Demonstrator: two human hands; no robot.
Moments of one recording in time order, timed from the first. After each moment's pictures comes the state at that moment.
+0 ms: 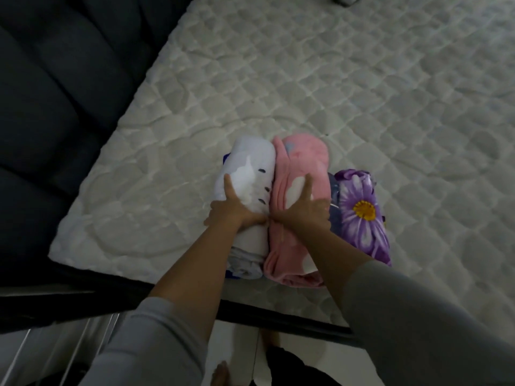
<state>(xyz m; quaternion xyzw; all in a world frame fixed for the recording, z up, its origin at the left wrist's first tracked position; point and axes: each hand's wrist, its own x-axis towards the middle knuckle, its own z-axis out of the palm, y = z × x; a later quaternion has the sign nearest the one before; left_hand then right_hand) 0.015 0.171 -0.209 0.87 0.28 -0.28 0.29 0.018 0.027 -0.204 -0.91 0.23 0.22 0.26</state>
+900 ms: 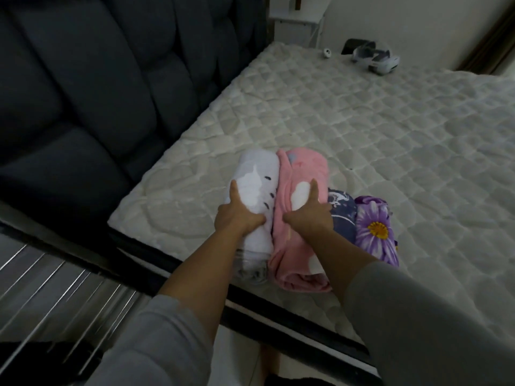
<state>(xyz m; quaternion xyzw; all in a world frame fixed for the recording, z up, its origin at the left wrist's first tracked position) -0.085 0.192 -0.146 0.88 0.30 -0.13 0.34 -0.043 0.041 -0.142 -0.93 0.09 0.19 0.31</state>
